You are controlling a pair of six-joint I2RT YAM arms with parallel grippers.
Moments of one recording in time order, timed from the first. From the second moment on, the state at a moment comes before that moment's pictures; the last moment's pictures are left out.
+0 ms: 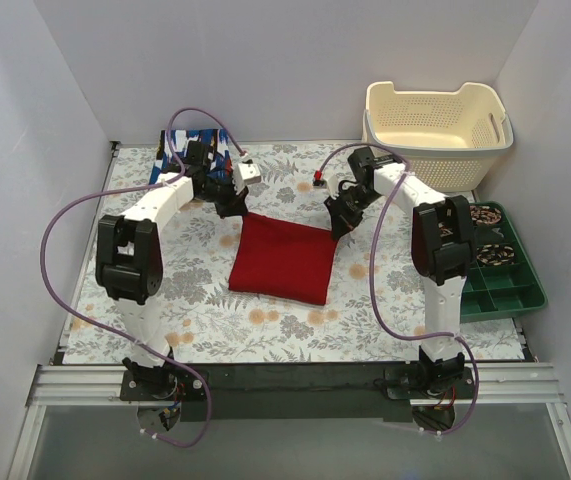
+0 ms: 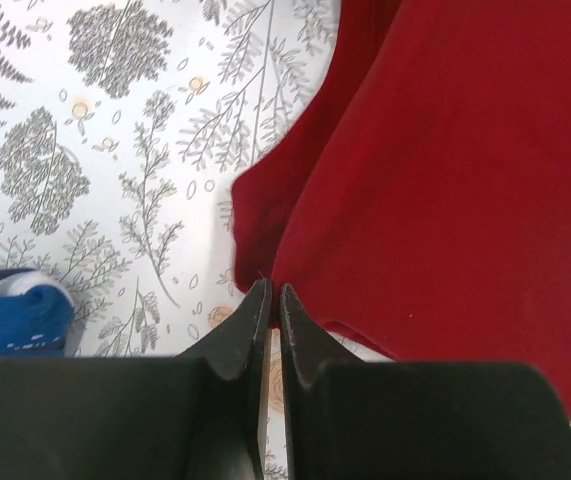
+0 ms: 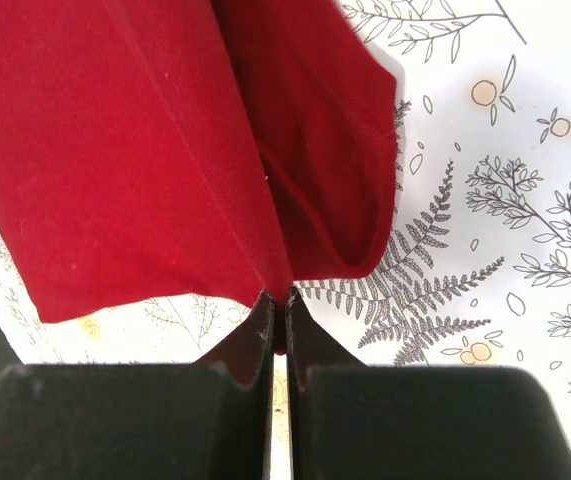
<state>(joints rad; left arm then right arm) -0.22 1.92 1.53 -0.66 0.73 0.87 0.33 2.13 1.71 -1.00 -0.65 -0.61</state>
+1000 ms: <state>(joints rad) -0.14 2.18 1.67 -0.41 0.63 0.46 0.30 2.28 1.97 -0.89 -0.49 -0.41</state>
